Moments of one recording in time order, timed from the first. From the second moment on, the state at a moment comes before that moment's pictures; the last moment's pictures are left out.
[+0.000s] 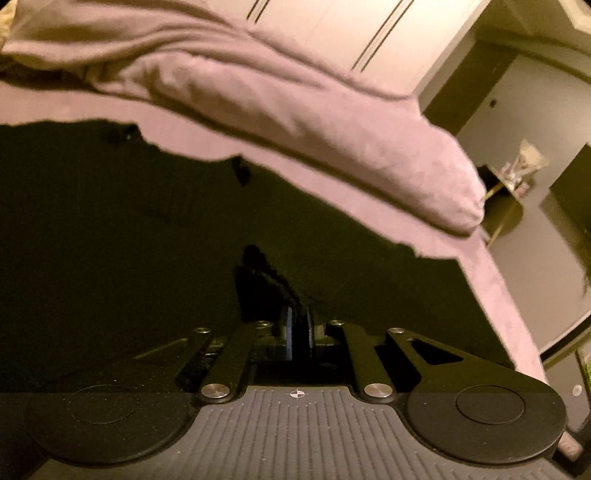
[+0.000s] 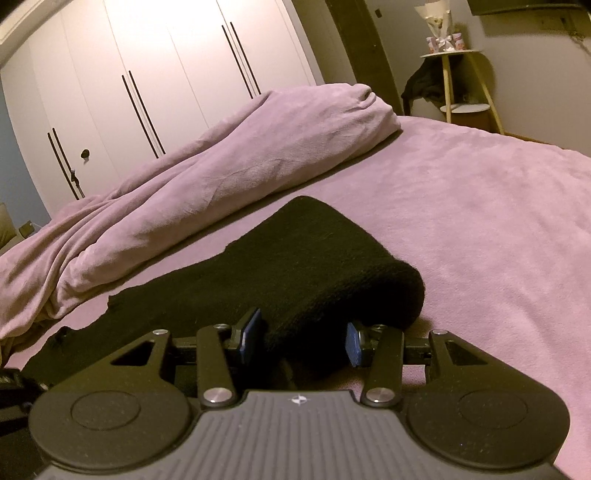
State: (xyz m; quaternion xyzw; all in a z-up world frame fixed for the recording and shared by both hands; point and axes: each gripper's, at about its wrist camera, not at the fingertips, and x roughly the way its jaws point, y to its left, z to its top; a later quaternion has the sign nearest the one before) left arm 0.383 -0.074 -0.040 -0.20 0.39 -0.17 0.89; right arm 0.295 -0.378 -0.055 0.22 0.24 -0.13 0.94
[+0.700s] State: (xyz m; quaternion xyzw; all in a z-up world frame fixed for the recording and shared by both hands) left arm 0.389 0.028 -0.029 -0.16 0.38 0.01 0.91; right arm 0.302 -0.363 -0.058 0.24 0.26 -0.07 0.93
